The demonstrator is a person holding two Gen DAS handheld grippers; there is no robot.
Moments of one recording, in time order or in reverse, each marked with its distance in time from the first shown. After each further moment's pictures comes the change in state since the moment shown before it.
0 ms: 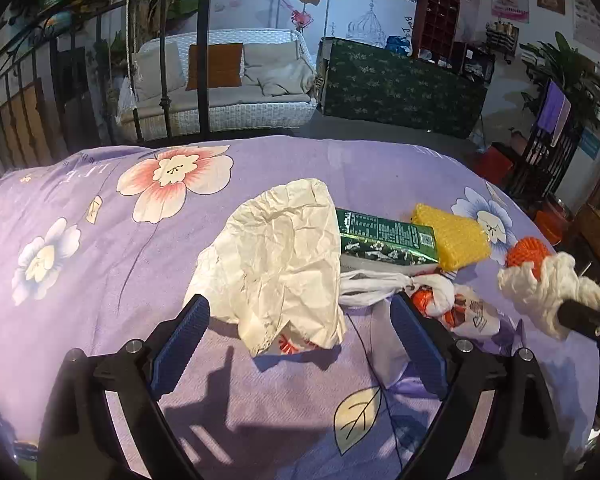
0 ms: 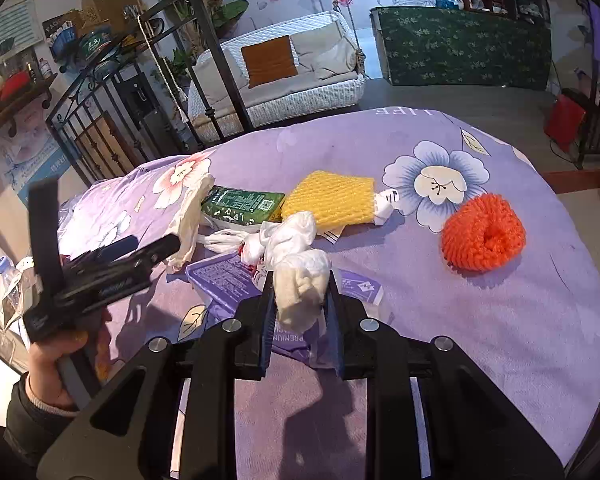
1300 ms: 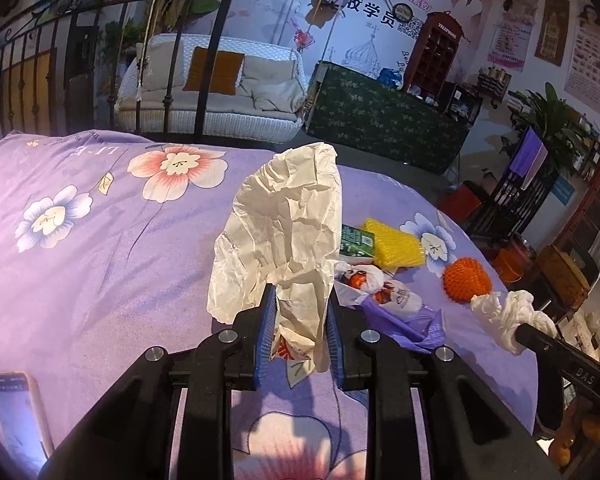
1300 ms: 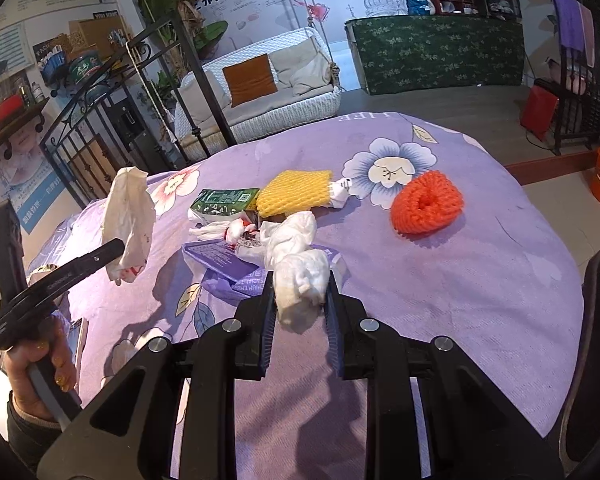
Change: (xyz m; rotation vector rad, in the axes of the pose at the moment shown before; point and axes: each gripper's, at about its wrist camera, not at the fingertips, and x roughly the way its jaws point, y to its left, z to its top) left arm -0.081 -0.007 -0.029 -0.113 -0.073 -0.135; right arm -0.064 -0.030 -0.040 0.068 -0.072 -0.032
